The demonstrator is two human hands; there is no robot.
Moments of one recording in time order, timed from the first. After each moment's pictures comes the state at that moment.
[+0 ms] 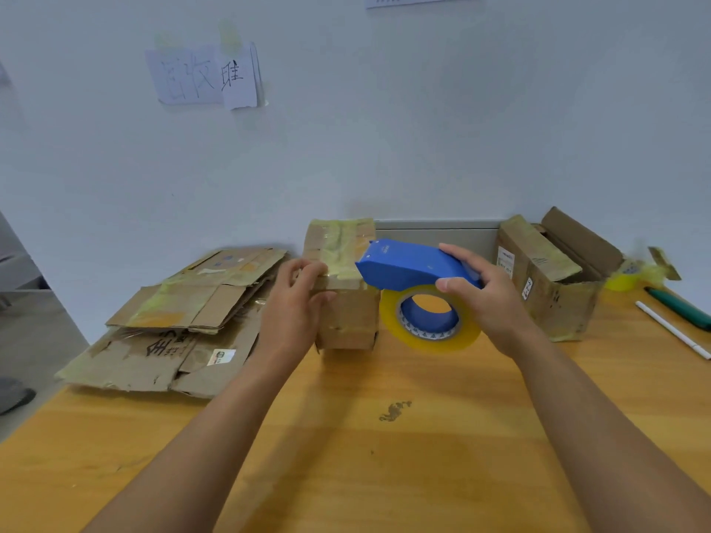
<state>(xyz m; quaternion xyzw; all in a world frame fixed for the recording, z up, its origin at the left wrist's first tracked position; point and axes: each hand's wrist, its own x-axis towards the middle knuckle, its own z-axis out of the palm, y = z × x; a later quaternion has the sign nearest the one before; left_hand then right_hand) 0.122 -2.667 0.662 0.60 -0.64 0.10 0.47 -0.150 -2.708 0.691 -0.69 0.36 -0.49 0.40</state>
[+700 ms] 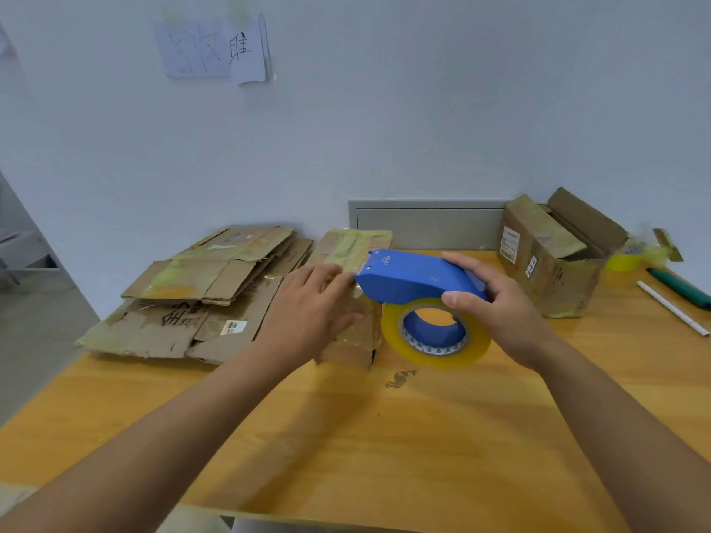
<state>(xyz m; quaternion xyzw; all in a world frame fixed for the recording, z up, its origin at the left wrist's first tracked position) 0.118 -2.616 0.662 0.56 -0.76 0.23 0.23 -0.160 -2.656 0.679 -0.73 0.36 -0.42 0.40</state>
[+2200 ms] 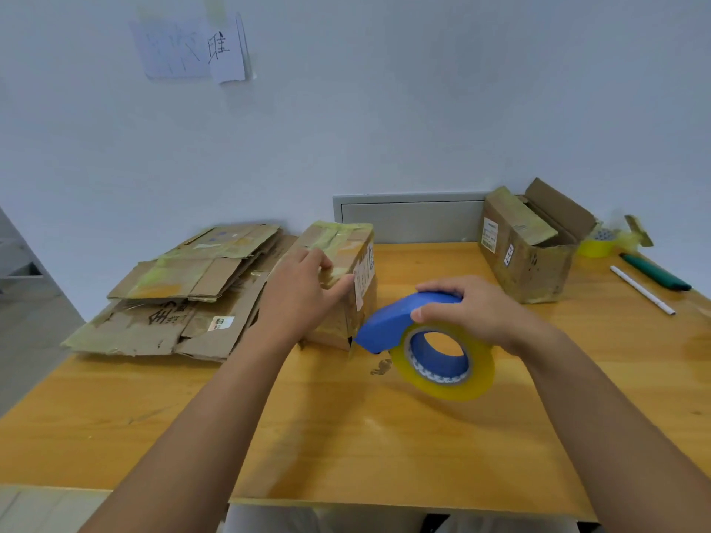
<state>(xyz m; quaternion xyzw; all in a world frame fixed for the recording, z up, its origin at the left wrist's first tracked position) 0.098 -2.637 0.670 0.69 -0.65 0.08 0.31 -0.173 -2.664 0.672 -0.76 0.46 -0.26 0.38</state>
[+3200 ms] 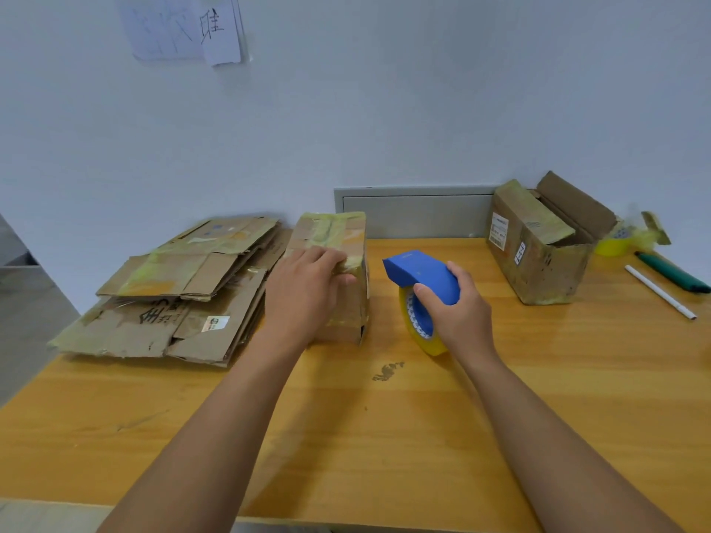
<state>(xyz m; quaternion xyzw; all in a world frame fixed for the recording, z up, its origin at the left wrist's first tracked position) 0.097 -2.654 0.660 0.63 -0.69 0.19 0.31 -0.127 -2.701 0.600 -0.61 0.56 -0.50 0.25</state>
